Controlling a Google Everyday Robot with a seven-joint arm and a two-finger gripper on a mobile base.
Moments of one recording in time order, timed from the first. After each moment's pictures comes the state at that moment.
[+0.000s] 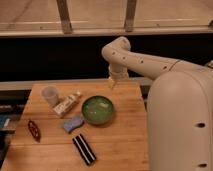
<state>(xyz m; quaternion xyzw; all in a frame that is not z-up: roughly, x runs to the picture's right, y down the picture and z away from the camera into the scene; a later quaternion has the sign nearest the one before) 0.081 -0.031 0.833 -0.21 0.17 0.44 0.86</state>
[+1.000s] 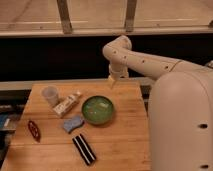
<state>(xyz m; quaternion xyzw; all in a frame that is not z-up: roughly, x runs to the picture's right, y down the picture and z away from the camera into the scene) 0.076 -0.048 0.832 -0.20 0.15 0.45 0.85</state>
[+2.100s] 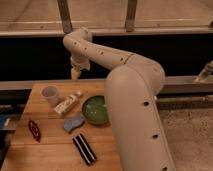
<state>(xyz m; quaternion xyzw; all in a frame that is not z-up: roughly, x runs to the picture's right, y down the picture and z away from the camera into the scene) -0.137 -0.089 0.843 -0.25 0.03 0.34 0.91</state>
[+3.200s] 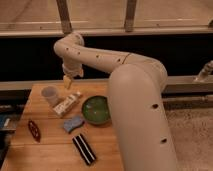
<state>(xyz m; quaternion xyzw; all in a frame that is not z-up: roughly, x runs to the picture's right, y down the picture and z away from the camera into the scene) -0.188 -0.034 0.803 -0.28 0.01 0.32 0.90</state>
